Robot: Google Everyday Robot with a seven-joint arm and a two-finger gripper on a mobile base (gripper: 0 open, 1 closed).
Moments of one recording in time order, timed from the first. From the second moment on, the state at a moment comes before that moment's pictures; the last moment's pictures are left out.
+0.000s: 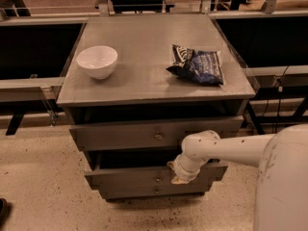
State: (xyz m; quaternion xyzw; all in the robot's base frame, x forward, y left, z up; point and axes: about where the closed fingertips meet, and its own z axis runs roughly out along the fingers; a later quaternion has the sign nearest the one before) arm 0.521 -0.101 0.421 -0.80 0.58 0.08 0.10
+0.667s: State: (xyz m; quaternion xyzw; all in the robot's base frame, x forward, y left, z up) arm 0.526 -0.100 0.424 -0.80 0.58 0.08 0.10
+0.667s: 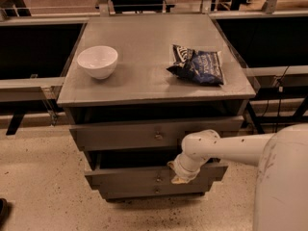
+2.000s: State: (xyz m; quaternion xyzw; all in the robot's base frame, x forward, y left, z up) arm 0.526 -0.100 0.425 -0.80 0.58 0.08 0.10
